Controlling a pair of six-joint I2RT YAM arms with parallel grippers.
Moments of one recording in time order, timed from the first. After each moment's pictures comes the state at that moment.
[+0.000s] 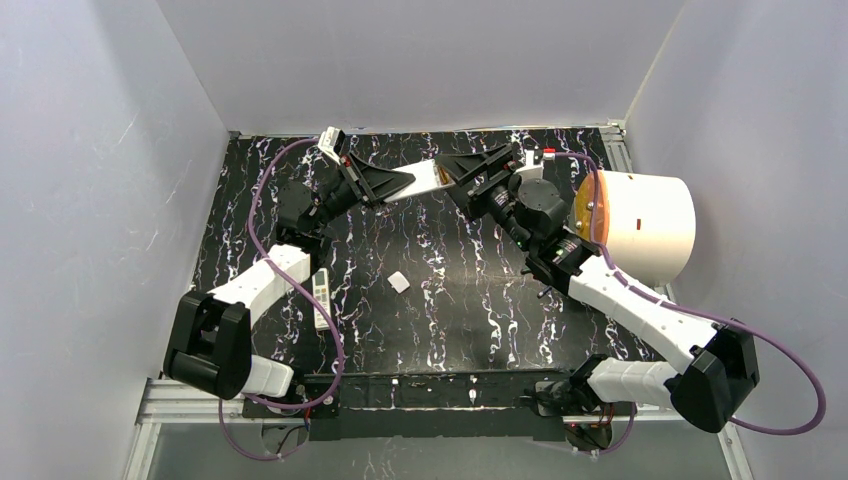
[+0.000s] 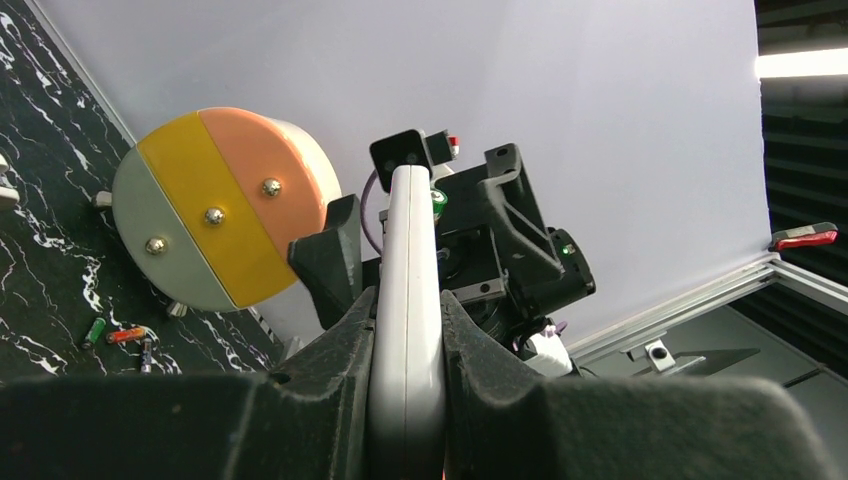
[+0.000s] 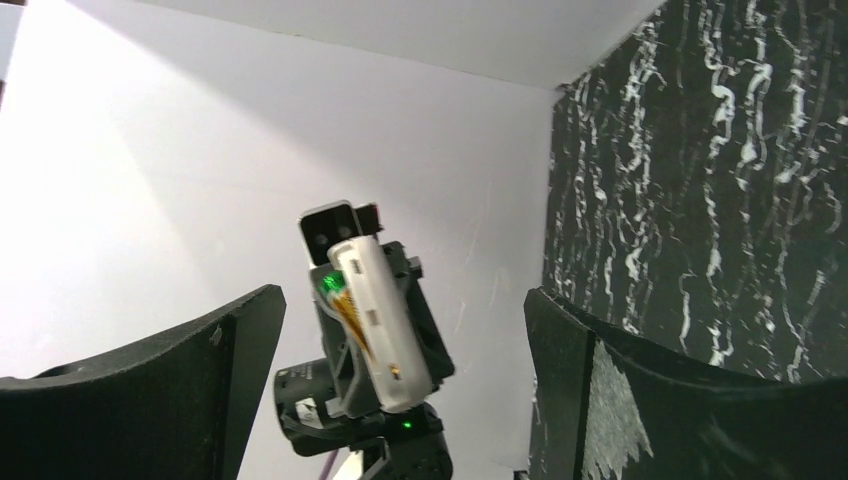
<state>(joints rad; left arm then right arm) -0.34 1.38 0.81 0.98 0.72 -1.47 0.75 1.19 0.97 0.21 0.15 1.36</state>
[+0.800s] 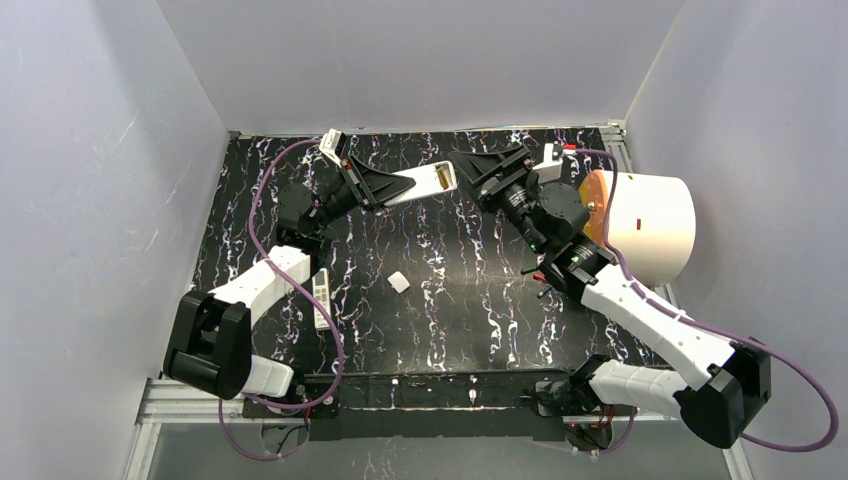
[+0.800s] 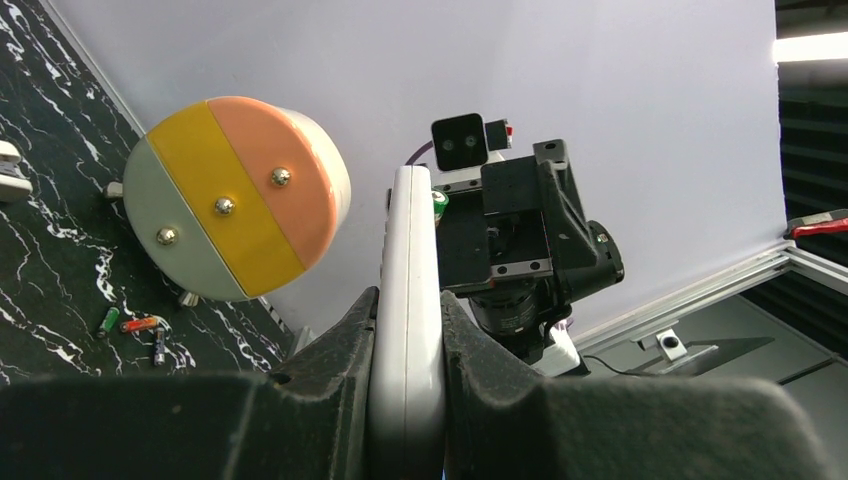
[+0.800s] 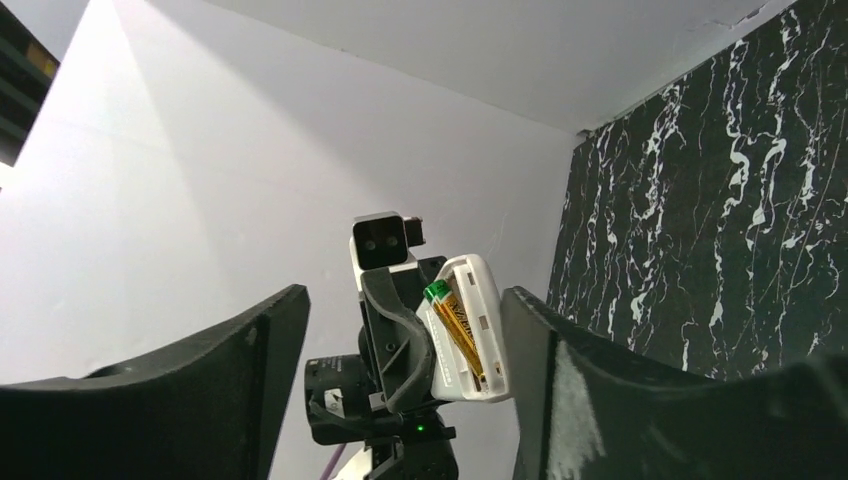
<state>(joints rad) -0.34 1.38 0.79 0.98 0.74 -1.44 0.74 1.12 0.96 0.29 0.15 1.27</state>
